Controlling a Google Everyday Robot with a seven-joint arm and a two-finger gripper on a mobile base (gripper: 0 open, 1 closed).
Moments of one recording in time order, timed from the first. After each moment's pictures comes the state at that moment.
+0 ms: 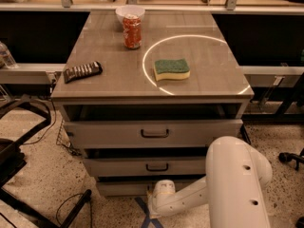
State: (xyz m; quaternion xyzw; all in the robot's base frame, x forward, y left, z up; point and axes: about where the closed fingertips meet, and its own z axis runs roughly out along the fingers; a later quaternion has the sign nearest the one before) arm 0.466 -0.007 0.160 -0.75 0.65 0.02 0.13
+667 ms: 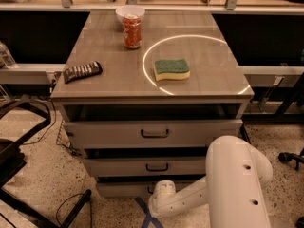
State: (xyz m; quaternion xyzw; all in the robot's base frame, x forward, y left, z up) arm 0.466 -0.007 0.165 -0.75 0.65 0.02 0.13
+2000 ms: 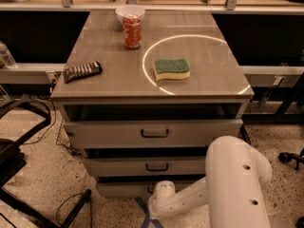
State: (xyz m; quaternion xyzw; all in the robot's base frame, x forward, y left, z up) arm 0.461 -0.007 0.161 -0.75 0.65 0.02 0.12
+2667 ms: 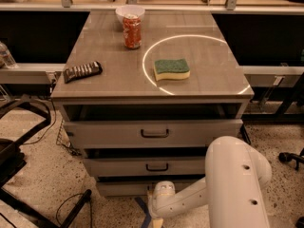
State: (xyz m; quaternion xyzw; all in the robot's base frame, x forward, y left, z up) arm 0.460 -0.007 0.160 -0.75 0.65 0.02 0.12
